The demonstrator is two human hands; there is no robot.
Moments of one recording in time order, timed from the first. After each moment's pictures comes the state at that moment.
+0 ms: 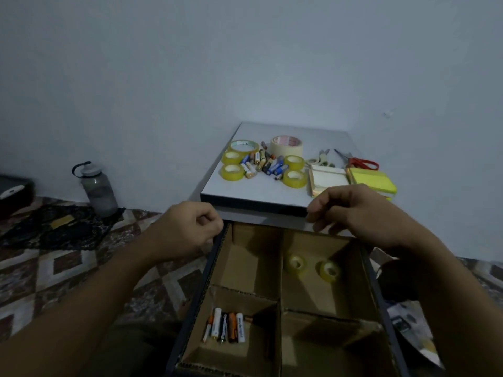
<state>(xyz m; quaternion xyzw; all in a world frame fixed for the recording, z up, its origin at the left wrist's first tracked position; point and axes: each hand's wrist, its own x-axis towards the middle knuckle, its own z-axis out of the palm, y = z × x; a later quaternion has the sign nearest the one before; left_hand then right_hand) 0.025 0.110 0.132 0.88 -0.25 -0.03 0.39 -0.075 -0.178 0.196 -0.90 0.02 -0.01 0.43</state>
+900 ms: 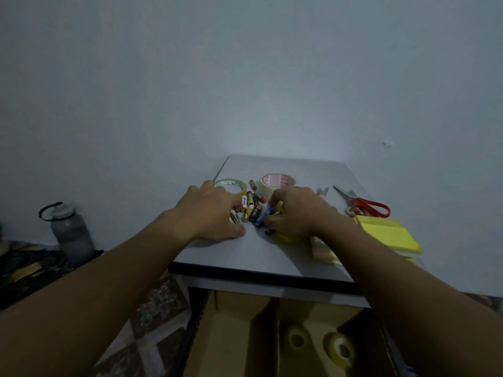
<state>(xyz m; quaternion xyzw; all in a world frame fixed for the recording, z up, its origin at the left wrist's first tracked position) 0.167 0.000 0.187 0.95 -0.31 0.09 -0.03 0.118 -0.191 0.189 -0.99 0.02 -0.06 0.09</state>
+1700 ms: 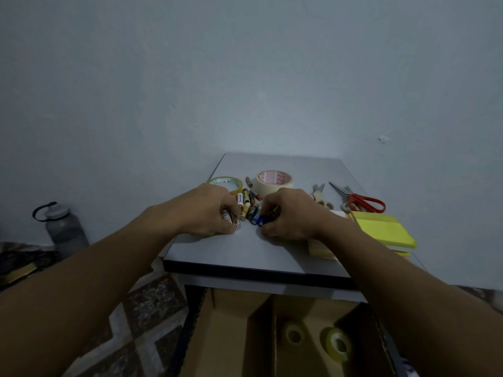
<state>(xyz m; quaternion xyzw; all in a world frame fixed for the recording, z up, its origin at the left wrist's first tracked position) 0.185 0.009 0.185 0.91 -0.40 0.03 0.08 0.112 -0.195 0.182 -0.98 -0.07 -0.05 0.16</state>
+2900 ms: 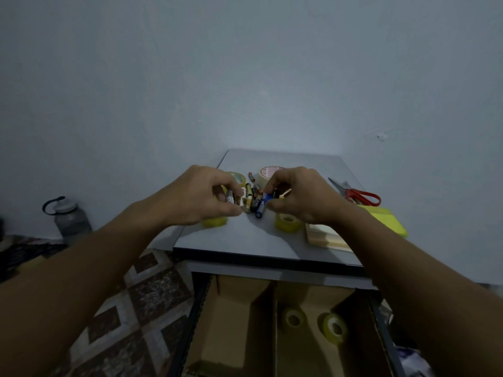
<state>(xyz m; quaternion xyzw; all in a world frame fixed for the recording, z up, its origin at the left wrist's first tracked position) 0.146 0.036 0.208 0.86 -0.41 0.07 0.31 0.083 -0.190 0.209 -0.96 -0.09 -0.15 0.23</state>
